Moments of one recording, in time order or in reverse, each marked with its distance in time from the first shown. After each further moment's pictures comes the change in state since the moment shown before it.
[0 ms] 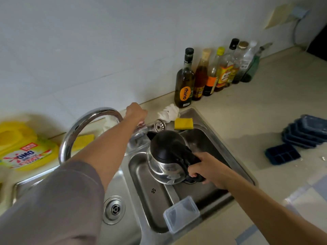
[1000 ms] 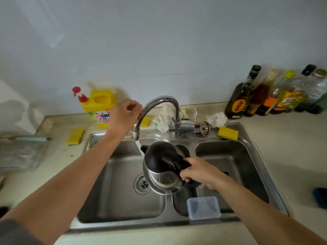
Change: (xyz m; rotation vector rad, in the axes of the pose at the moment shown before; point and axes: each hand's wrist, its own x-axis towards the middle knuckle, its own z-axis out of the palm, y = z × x) left_hand -0.219 -0.134 -0.154 -0.424 0.546 0.111; right_hand -0.023 -0.066 0.098 -0.254 -0.357 -0.131
